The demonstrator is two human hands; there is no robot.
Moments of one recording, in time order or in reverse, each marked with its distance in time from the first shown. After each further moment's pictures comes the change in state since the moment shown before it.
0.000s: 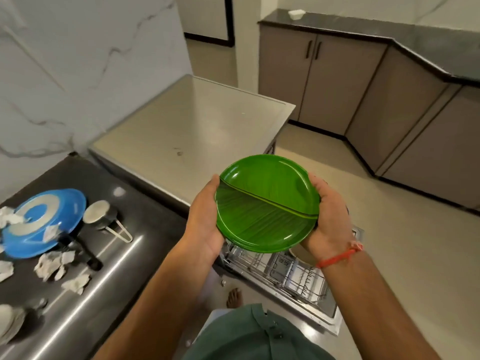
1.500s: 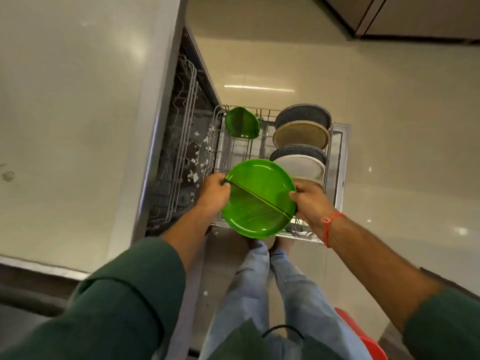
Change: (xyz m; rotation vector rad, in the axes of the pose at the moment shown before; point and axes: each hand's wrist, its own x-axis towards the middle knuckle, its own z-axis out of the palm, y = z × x) left_hand 0.318 -0.194 0.043 1.429 -0.118 -0.217; right_hand 0.232 0.064 -0.238 -0.645 0.473 0.335
